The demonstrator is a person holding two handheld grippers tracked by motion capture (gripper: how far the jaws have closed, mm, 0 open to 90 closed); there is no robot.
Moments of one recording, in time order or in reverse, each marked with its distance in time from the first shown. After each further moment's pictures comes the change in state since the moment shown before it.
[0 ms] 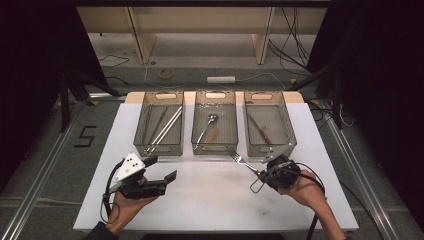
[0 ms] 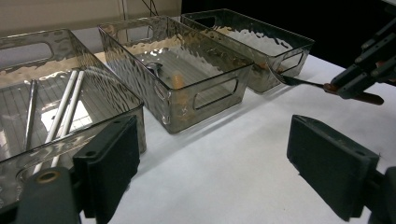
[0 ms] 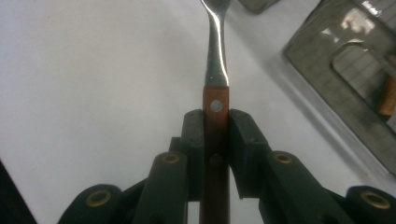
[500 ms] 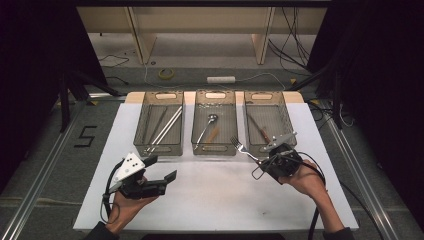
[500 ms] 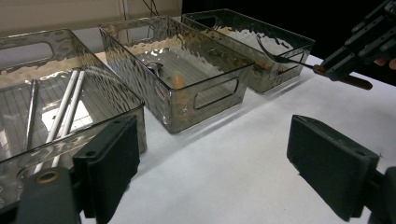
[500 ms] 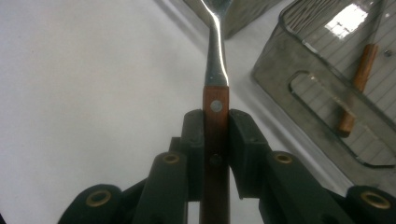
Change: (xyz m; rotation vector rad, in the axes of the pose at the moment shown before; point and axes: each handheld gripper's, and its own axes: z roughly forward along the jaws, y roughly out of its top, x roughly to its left) left arm 0.000 0.000 0.000 0.000 0.003 0.000; right arm -0.022 0.014 -0.006 -0.034 -0.010 0.045
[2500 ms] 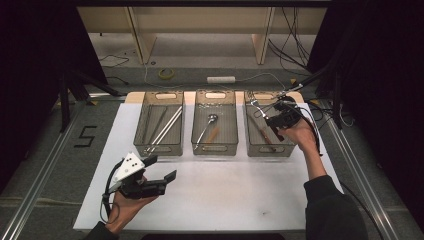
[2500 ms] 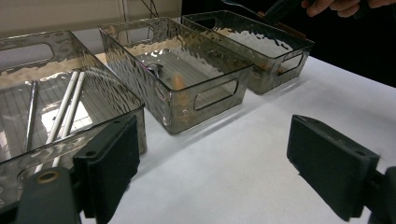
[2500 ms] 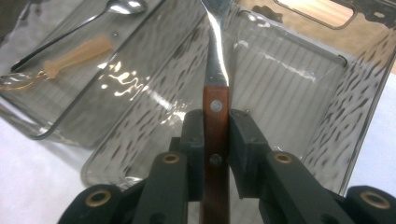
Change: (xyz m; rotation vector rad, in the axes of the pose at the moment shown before) left arm 0.001 0.000 0.000 -0.006 -0.003 0.000; right arm -0.109 0.071 0.010 -0.045 -0.155 0.287
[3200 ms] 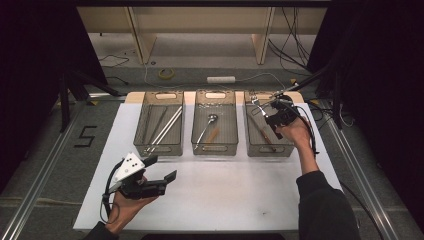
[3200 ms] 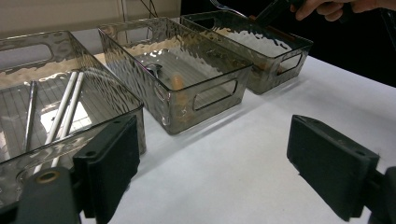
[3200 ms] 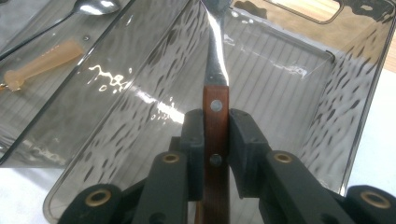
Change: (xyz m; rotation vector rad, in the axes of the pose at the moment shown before) left arm 0.000 0.000 0.000 -0.002 -0.002 0.002; right arm -0.004 0.006 0.017 0.019 -0.058 0.038
